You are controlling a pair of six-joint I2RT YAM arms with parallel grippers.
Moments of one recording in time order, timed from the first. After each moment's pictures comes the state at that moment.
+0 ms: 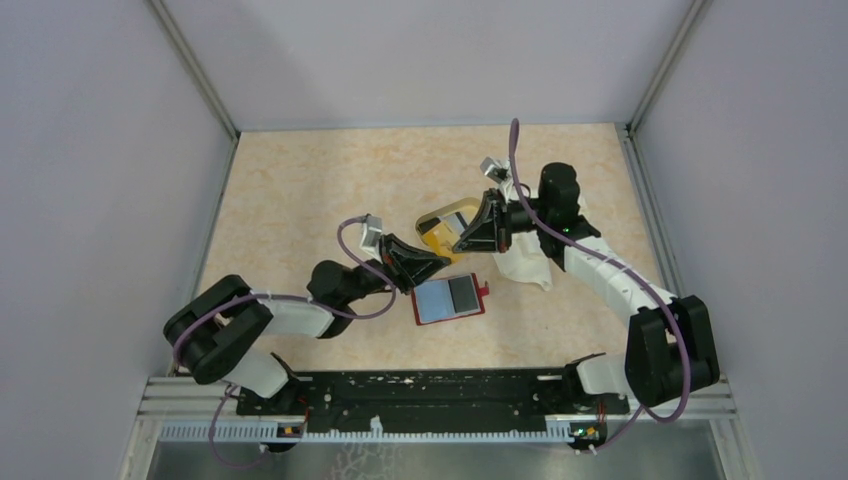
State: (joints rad) left arm -0.81 1.49 0.40 1.52 0.40 -0.63; right arm 0.32 1.32 0.85 0.34 -1.40 0.39
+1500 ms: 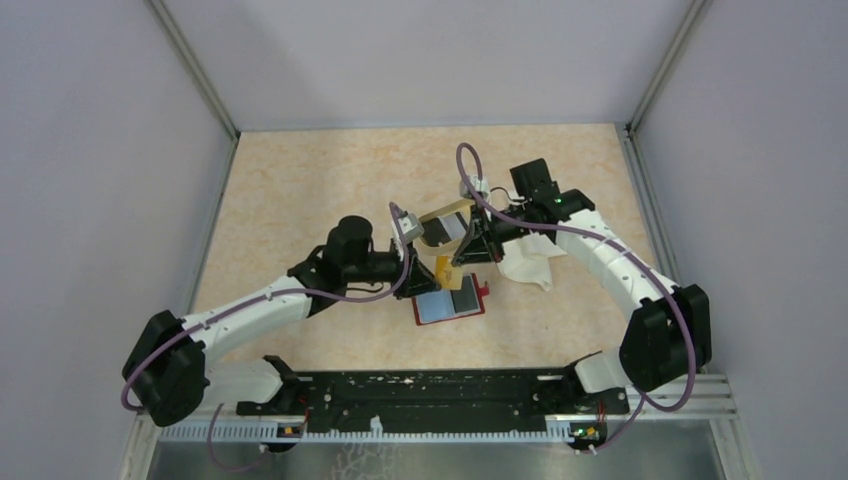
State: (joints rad) left arm -0.77 1.23 0.71 0.16 0.60 -0.21; right arm 0.40 1.40 1.15 -0.71 -1.18 -0.54
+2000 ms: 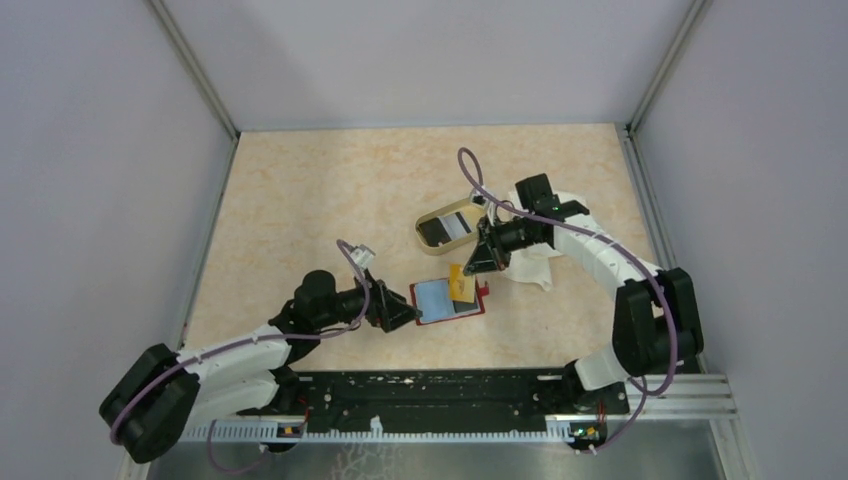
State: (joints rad) left arm -0.72 0.99 0.23 0.56 0.43 -0.58; right arm 0.35 1.45 1.05 -0.66 -1.04 -0.38
